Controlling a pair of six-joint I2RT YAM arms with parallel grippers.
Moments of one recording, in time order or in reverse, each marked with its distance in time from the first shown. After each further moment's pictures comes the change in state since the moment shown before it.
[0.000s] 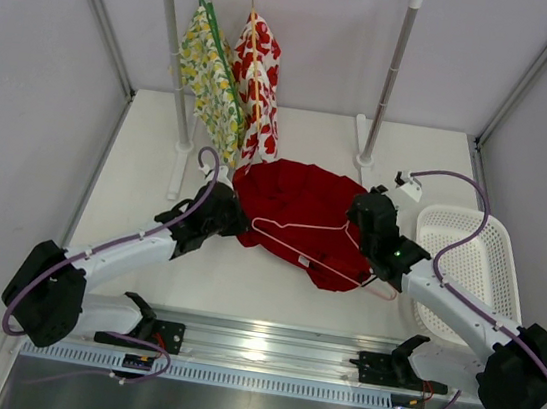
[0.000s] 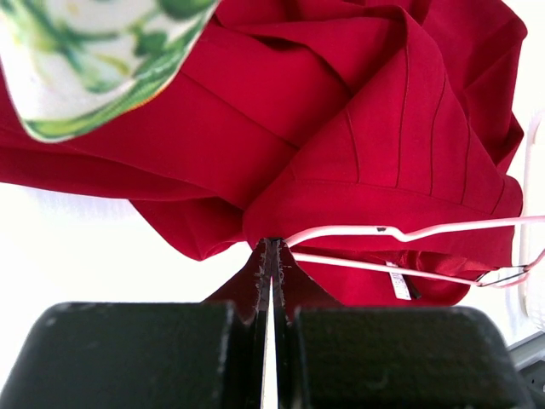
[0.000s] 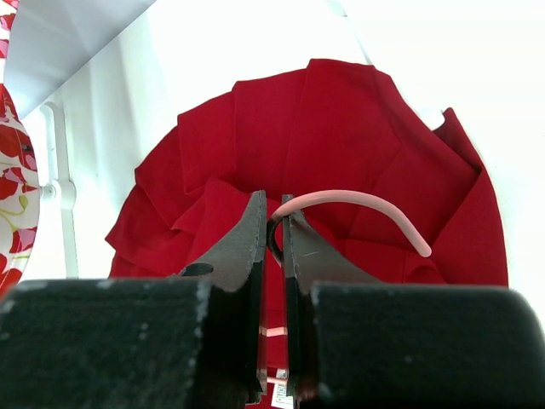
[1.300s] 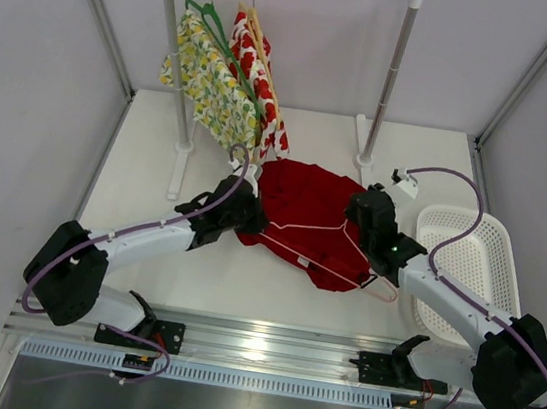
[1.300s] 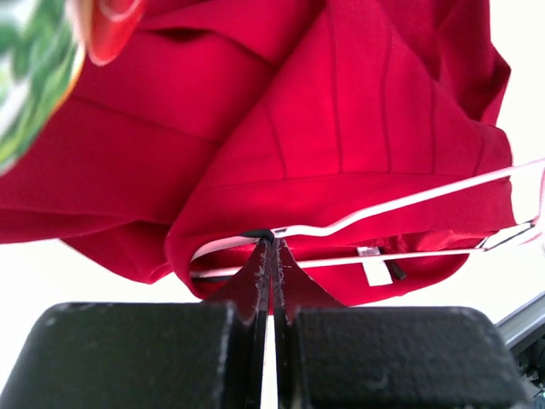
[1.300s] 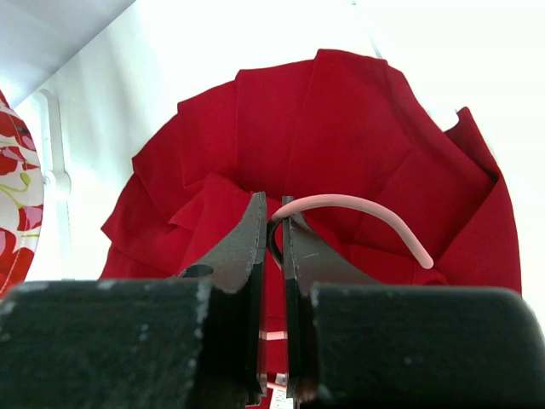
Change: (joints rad) left arm -0.063 0.146 0.111 0.029 0.090 0.140; right arm -0.027 0.051 -0.002 0.045 -0.062 -0.015
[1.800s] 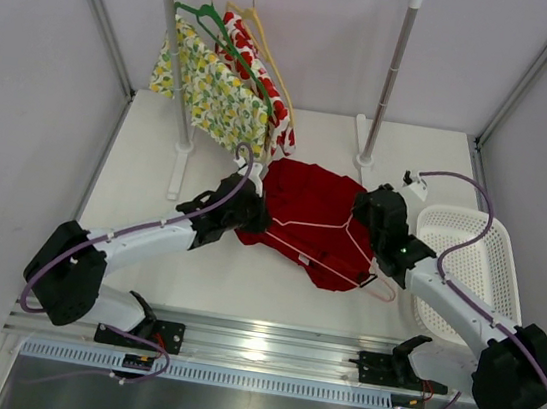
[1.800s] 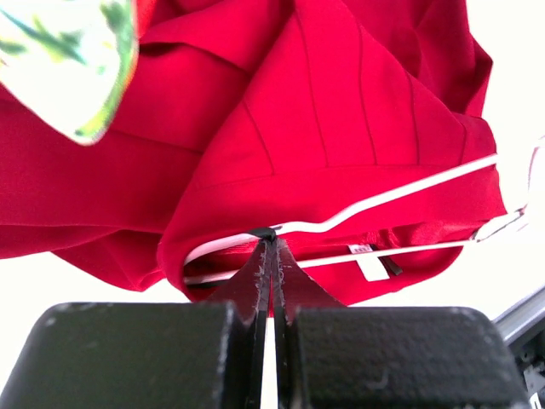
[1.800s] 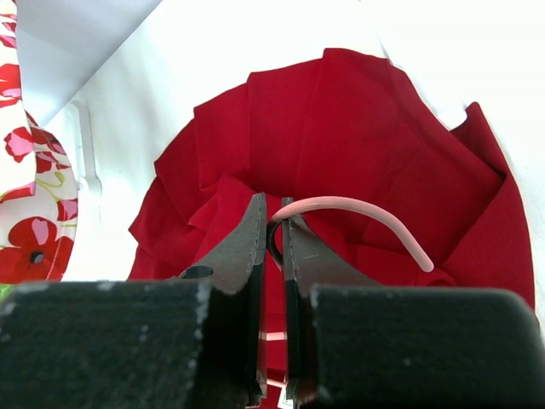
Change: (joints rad) left arm -0.019 0.001 0.031 -0.006 0.003 0.047; right arm -0.079 -0.042 -0.030 0.014 -0.111 0.055
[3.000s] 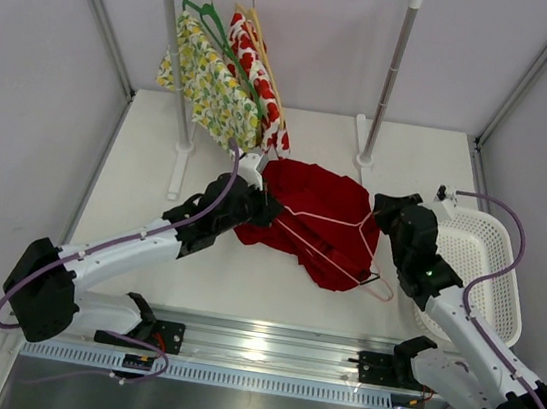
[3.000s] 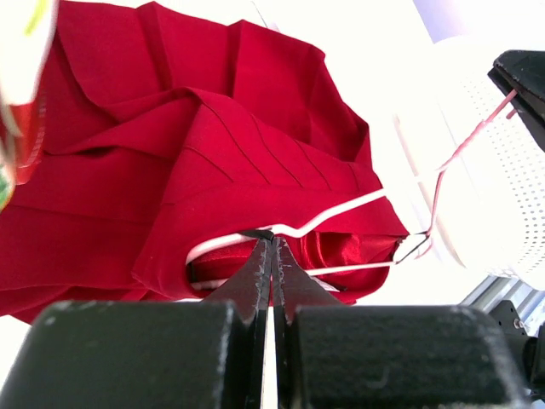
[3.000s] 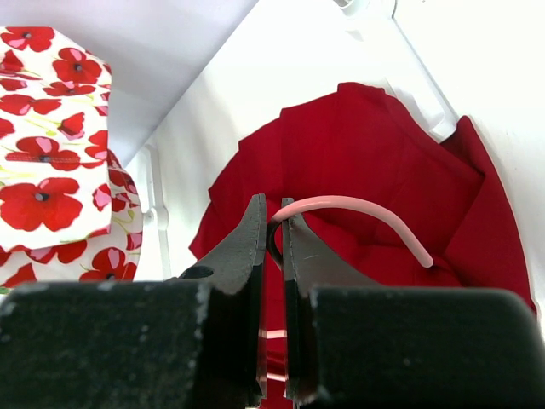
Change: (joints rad) left arm -0.069 -0.143 0.008 0.113 -0.040 0.026; right arm -0.098 -0.246 -0.085 -0.036 -0.060 0.093
